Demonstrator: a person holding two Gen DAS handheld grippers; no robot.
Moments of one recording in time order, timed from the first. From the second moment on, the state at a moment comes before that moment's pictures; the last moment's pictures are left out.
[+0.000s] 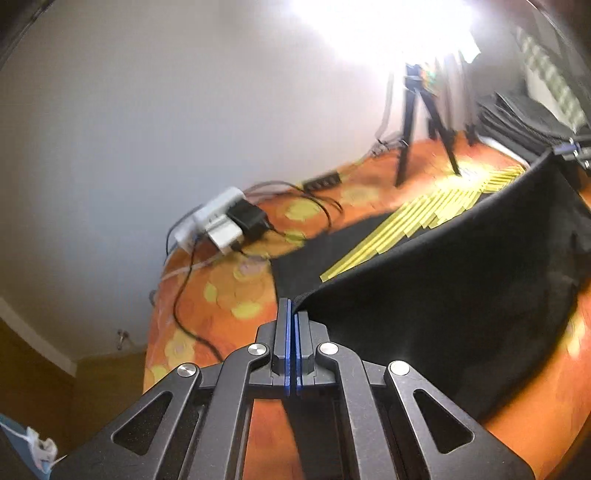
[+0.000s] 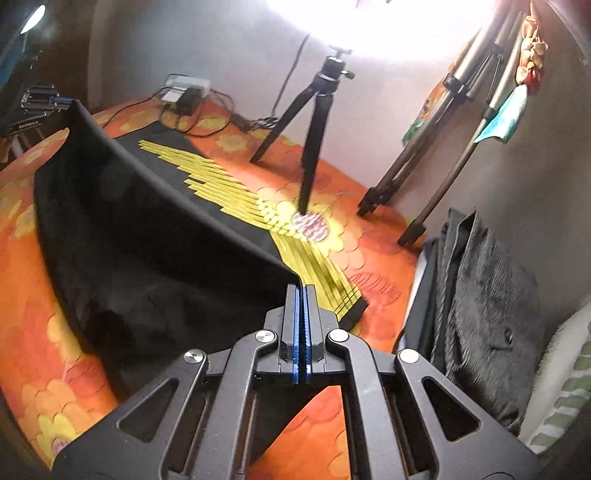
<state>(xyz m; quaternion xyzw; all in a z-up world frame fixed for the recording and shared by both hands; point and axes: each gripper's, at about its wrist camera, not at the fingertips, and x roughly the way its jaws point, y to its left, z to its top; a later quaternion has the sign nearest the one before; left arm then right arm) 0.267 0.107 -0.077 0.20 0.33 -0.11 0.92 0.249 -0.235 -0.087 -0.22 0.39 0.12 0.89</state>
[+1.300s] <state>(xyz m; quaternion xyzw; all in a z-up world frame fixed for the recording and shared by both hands) 0.366 0.092 -0.107 0.19 0.37 -0.03 0.91 0.334 -0.310 -0.112 -0.07 0.47 0.06 0.88</state>
